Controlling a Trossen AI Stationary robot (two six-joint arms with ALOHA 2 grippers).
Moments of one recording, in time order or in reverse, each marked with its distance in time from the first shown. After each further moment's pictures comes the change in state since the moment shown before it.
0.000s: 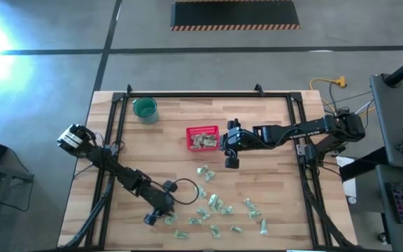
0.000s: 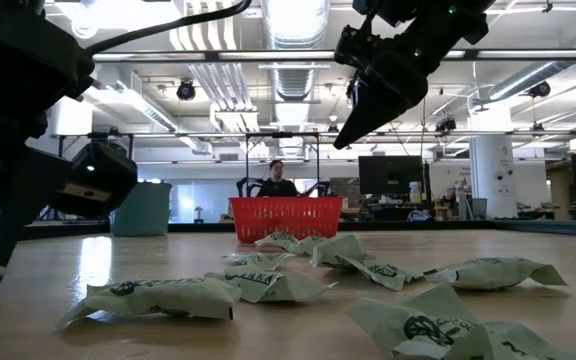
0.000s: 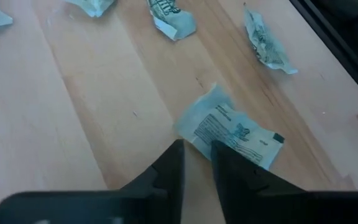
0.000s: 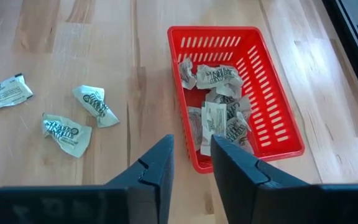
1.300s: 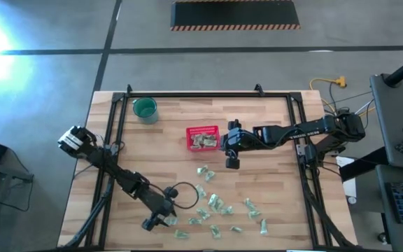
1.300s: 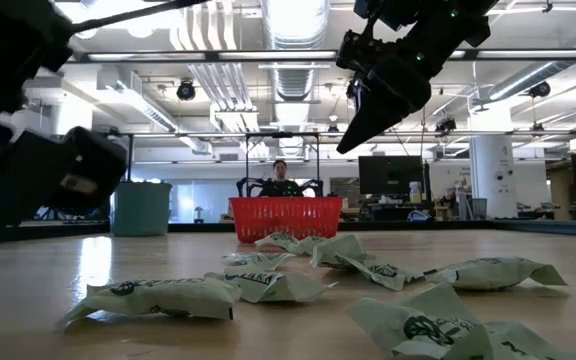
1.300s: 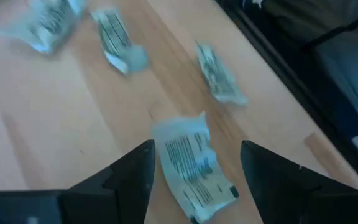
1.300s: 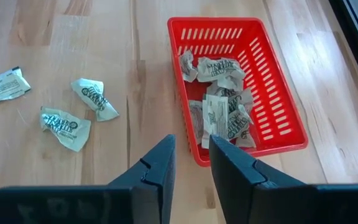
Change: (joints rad) left arm -0.036 0.024 0.004 0.125 0.037 -0.041; right arm 0.000 0.000 -0.015 0.000 0.000 0.008
